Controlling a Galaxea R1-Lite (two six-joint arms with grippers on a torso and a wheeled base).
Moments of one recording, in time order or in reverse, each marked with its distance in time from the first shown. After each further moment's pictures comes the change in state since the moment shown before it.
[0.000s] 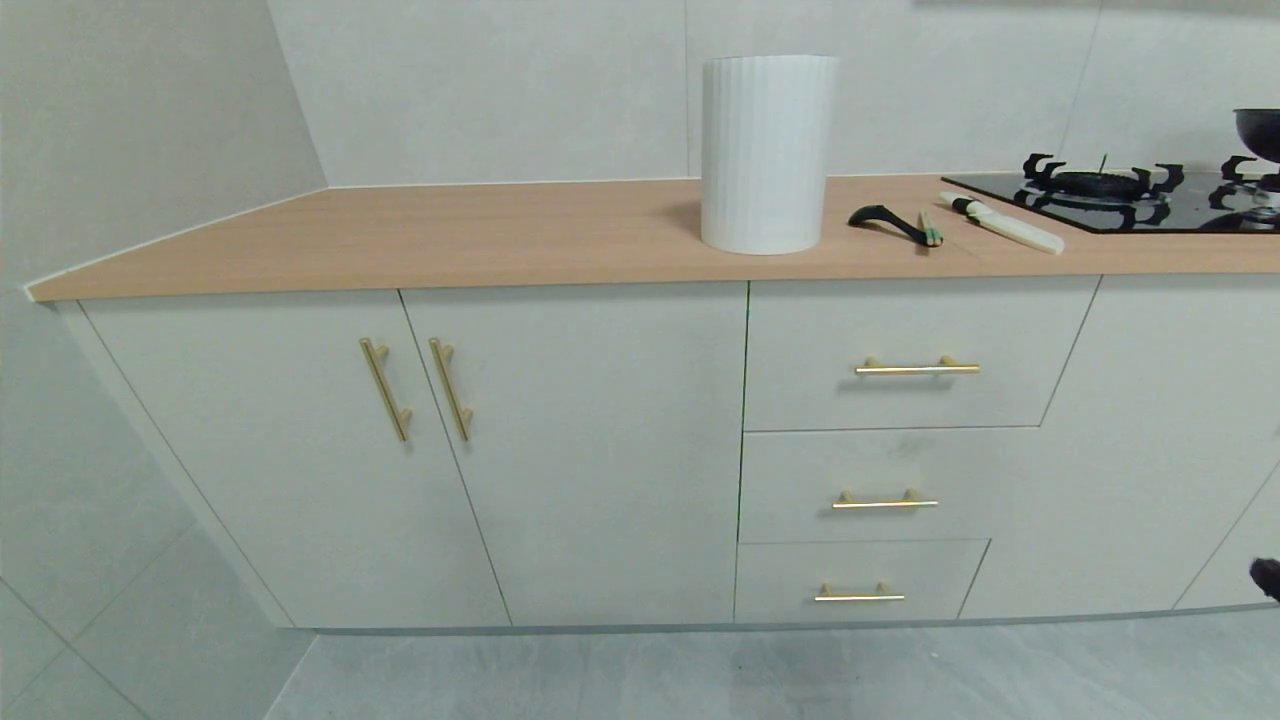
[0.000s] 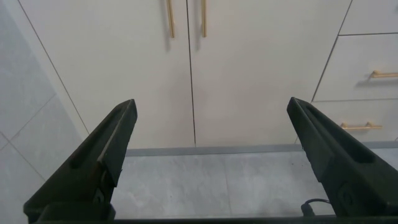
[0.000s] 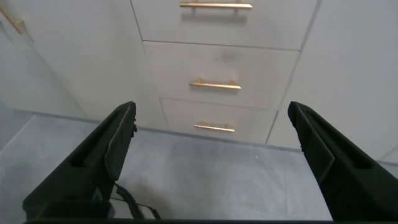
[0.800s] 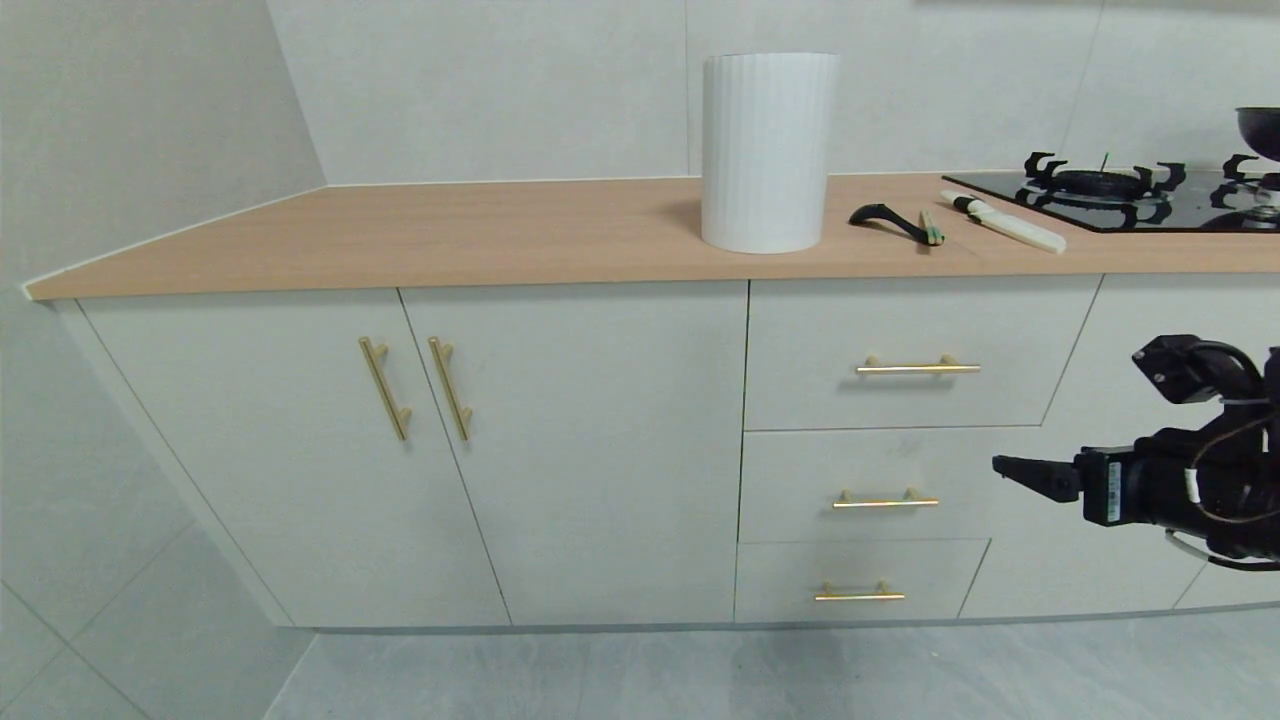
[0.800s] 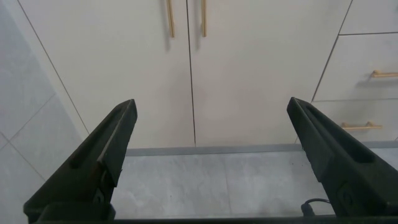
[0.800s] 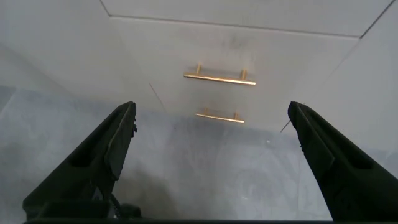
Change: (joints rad) left arm 0.000 0.000 0.000 0.000 0.000 0.000; right arm 0.024 0.766 -0.155 -0.393 0.001 0.000
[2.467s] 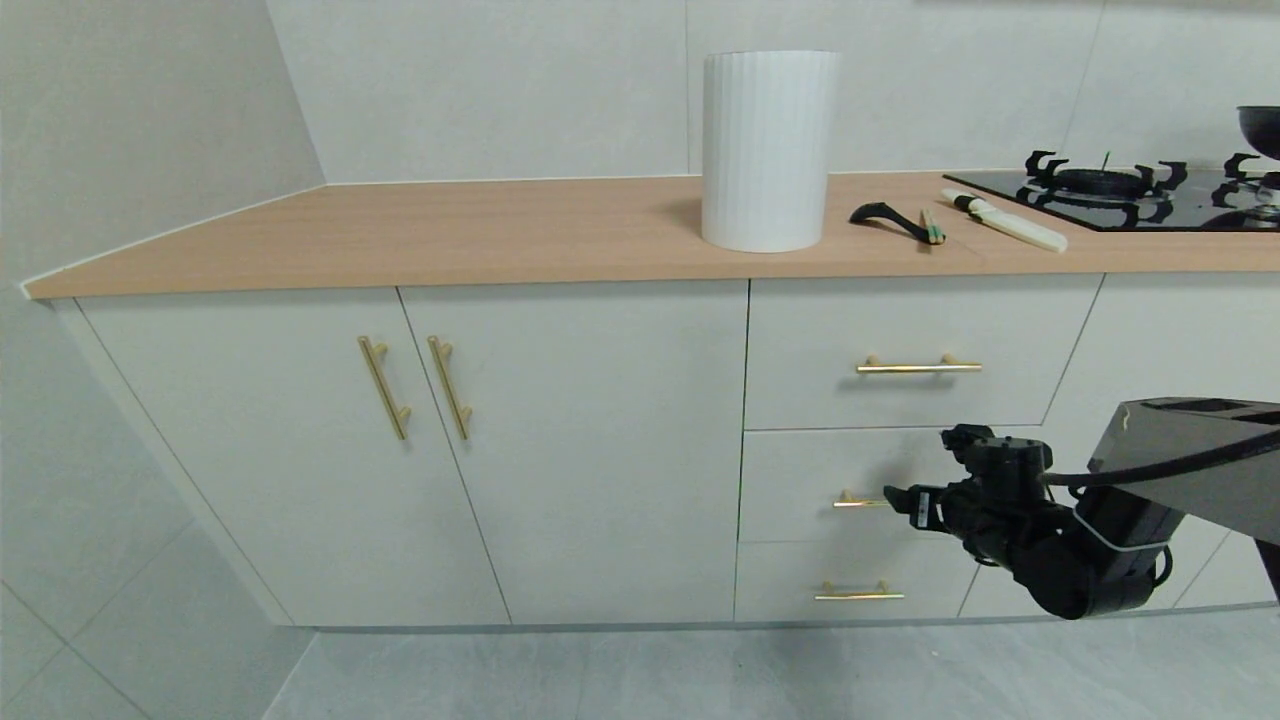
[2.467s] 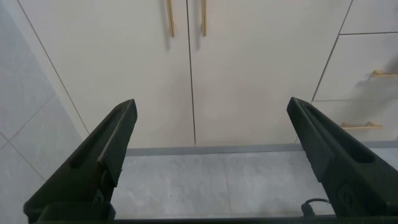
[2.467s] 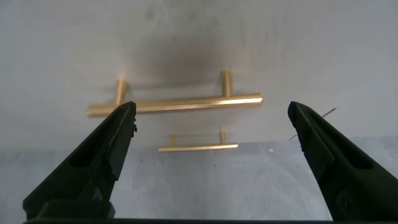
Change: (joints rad) left arm 0.000 0.000 0.000 0.000 0.000 0.000; right arm 0.043 0.906 -0.304 -0.573 -0.264 0.145
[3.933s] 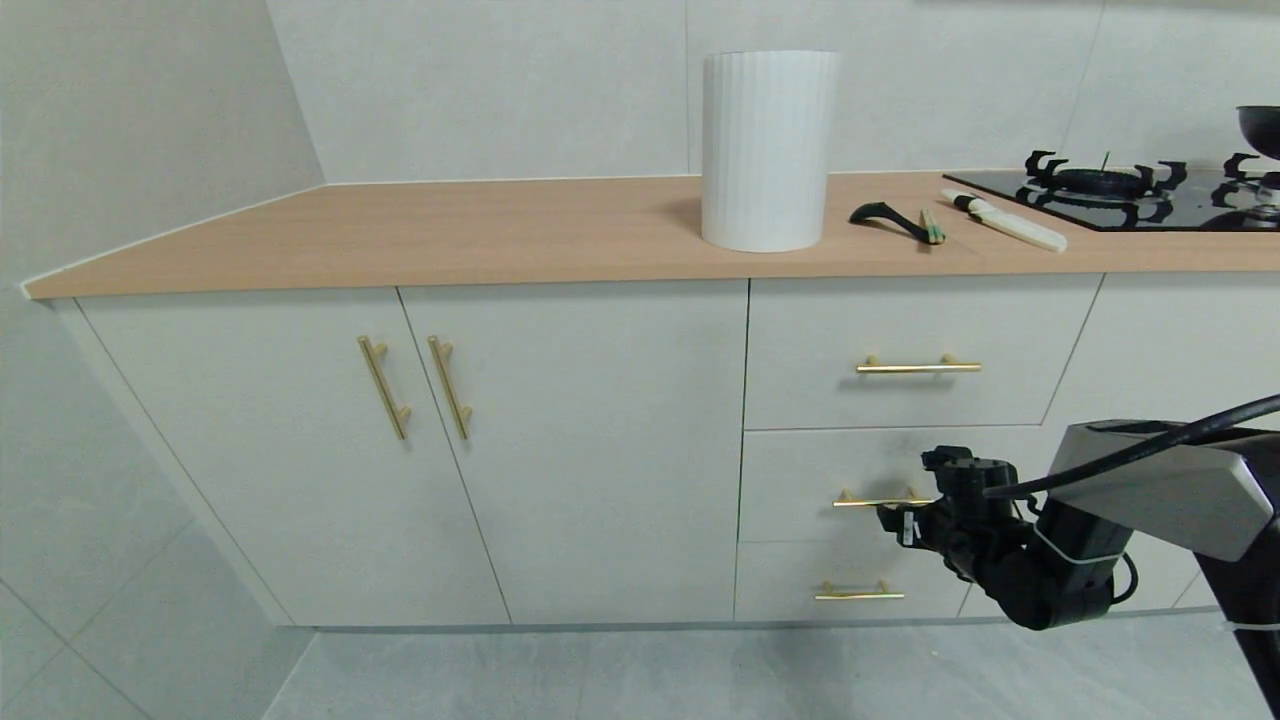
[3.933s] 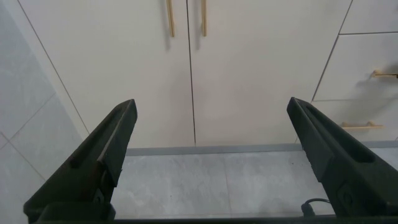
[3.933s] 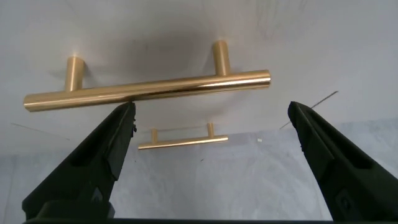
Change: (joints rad) left arm 0.000 0.000 0.000 0.000 0.000 0.000; right arm 0.017 0.116 -0.069 0.006 -0.095 -0.004
